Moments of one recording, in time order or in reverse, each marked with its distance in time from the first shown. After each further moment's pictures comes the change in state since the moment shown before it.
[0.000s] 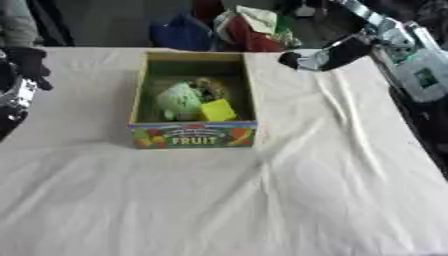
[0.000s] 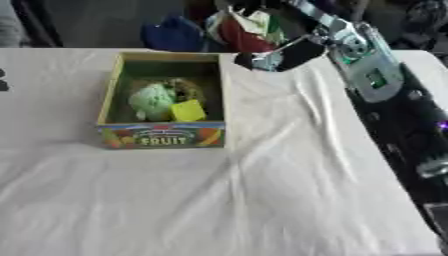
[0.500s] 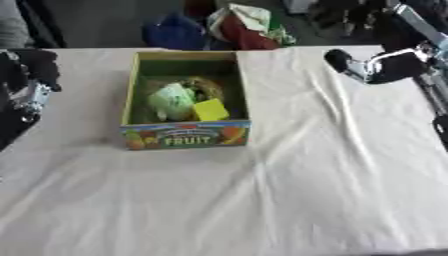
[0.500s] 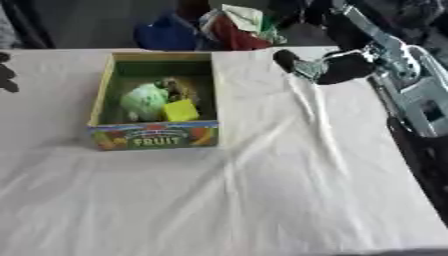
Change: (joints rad) left arm -0.008 0.005 -0.047 0.001 -0.036 -0.015 -0.053; right arm 0.206 -0.034 -0.049 -0.211 -0.101 0.093 -0.010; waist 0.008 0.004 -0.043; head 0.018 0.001
